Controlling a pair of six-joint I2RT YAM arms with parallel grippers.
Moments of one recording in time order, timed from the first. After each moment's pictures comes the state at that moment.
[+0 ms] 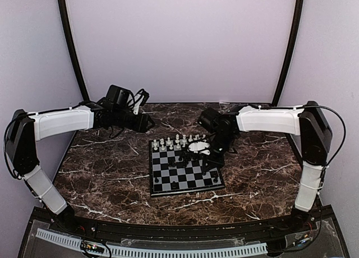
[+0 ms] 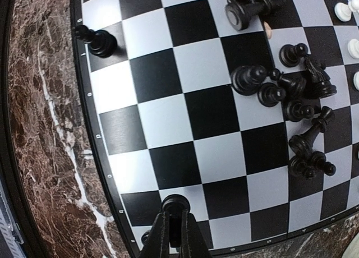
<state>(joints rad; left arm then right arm) -0.53 1.62 1.19 -0.25 0.15 -0.10 0.80 1.91 1.45 -0.93 -0.31 -0.66</state>
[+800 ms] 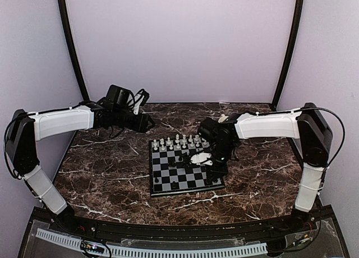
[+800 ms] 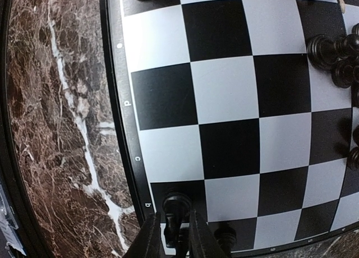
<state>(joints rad) -0.53 1.63 1.20 -0.26 0.16 -0.10 0.85 1.89 1.35 -0.94 -0.27 -0.71</state>
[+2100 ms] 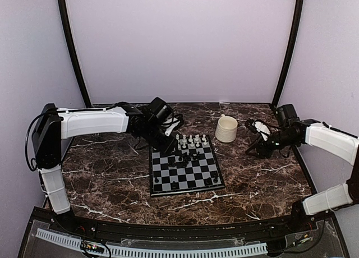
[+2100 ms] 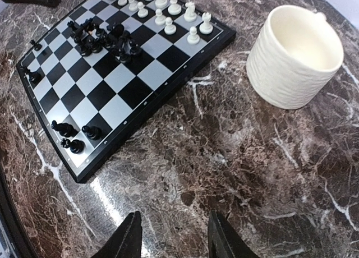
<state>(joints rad) -0.82 1.87 1.47 -0.61 0.09 -0.14 0.22 1.25 0.81 -0.57 -0.52 -0.54</state>
